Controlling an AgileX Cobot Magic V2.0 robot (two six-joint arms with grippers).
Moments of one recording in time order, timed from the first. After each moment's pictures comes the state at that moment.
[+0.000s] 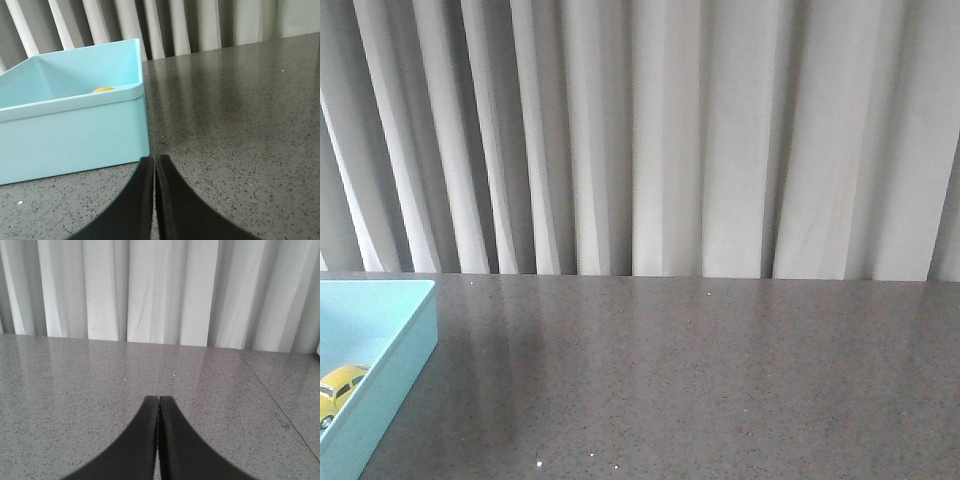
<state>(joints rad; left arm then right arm) 0.20 0.00 0.02 -0.87 0.27 0.95 0.15 0.12 -0.61 -0.39 0.72 0.25</state>
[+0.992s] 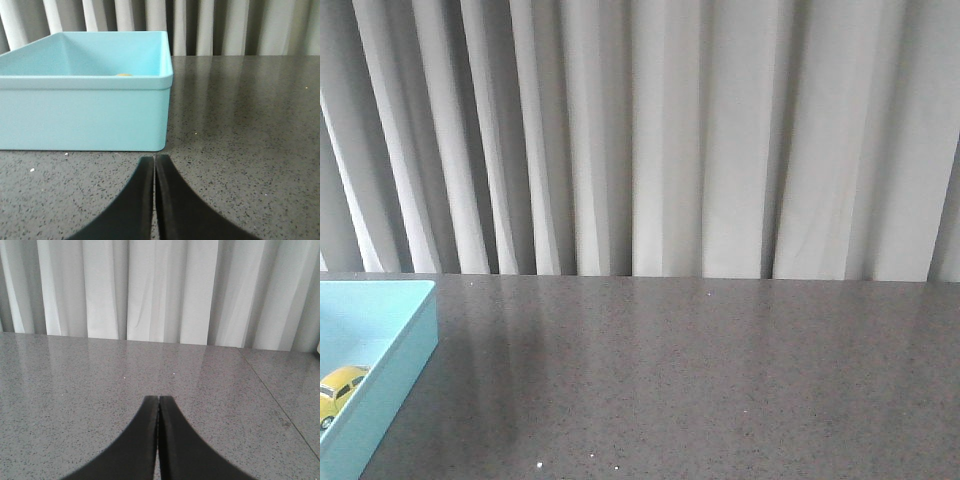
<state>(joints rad) 0.20 -0.01 0.02 -0.52 0.23 0.44 0.15 0.12 -0.61 -0.39 0.72 0.25</state>
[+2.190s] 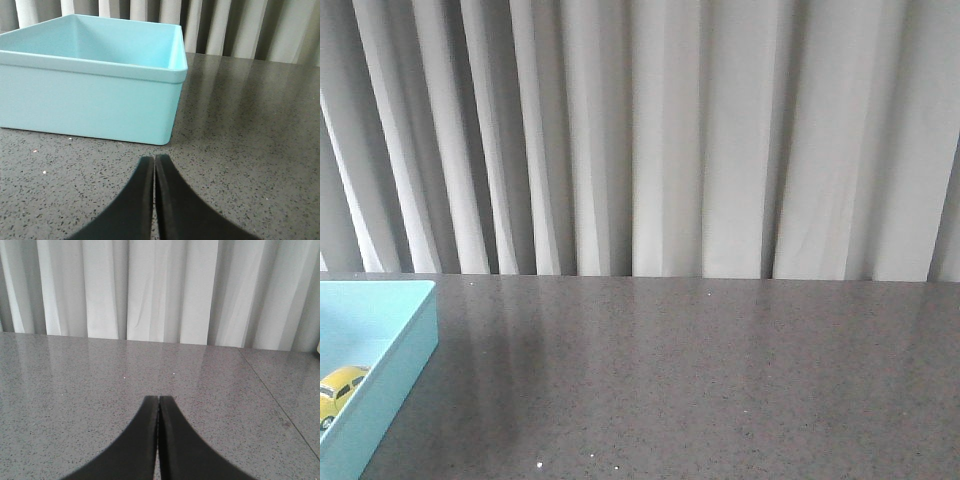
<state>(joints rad) 0.20 -0.01 0.02 -0.37 0.24 0.20 0.15 0.12 -0.61 -0.39 0.72 0.25</state>
